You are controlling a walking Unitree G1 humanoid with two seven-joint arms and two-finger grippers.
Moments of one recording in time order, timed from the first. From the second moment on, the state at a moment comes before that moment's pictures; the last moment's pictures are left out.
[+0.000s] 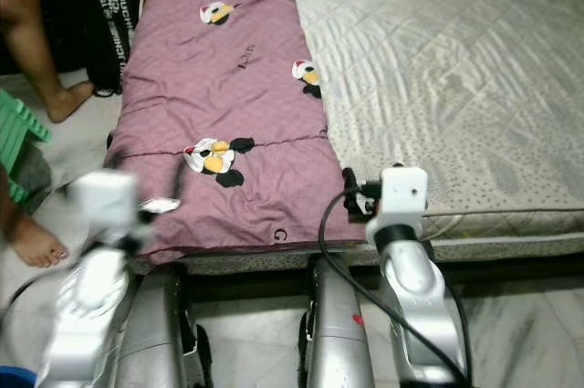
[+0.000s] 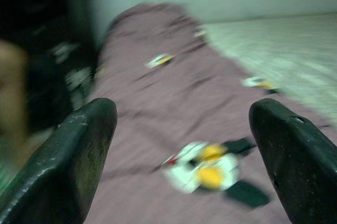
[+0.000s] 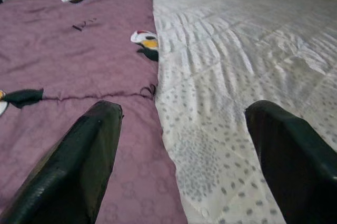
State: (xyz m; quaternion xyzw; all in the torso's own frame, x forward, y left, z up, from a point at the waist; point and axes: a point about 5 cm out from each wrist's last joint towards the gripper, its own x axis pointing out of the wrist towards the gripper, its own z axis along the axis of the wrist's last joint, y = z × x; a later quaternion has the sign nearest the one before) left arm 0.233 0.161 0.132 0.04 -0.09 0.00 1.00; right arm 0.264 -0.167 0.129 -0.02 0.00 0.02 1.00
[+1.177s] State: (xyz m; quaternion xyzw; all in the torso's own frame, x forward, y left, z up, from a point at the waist) left arm 0.242 0.171 0.135 0.05 -0.06 0.04 1.00; right arm 0.295 -0.173 0.142 -0.01 -0.07 0.00 1.00
